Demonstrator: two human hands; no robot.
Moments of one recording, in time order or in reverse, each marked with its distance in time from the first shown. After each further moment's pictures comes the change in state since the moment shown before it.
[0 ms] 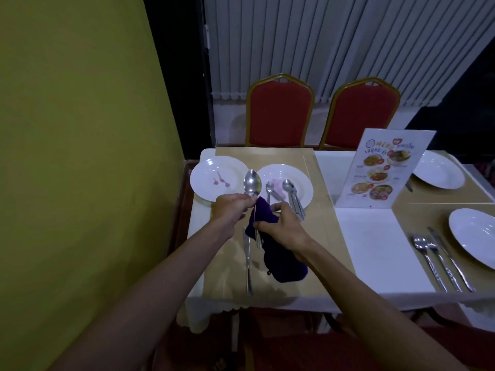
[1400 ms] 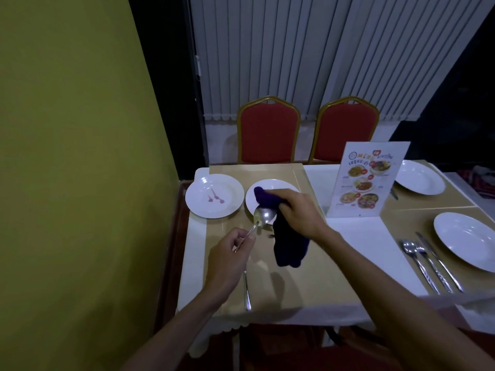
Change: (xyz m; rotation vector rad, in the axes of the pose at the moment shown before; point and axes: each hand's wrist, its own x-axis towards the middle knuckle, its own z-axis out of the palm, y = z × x) left_hand -0.100 -0.028 -0.012 0.376 -0.017 0.412; right_hand 0.004 -0.030 -0.055 -0.546 0.232 -0.593
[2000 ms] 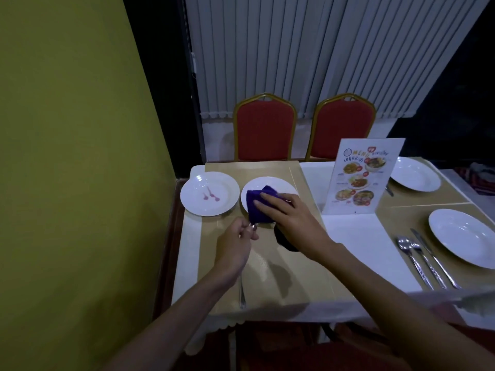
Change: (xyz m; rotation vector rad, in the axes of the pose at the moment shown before) left_hand 0.019 0.015 0.028 -0.030 -0.024 -0.111; right_hand -0.029 0.039 0.012 -0.508 0.081 -0.394
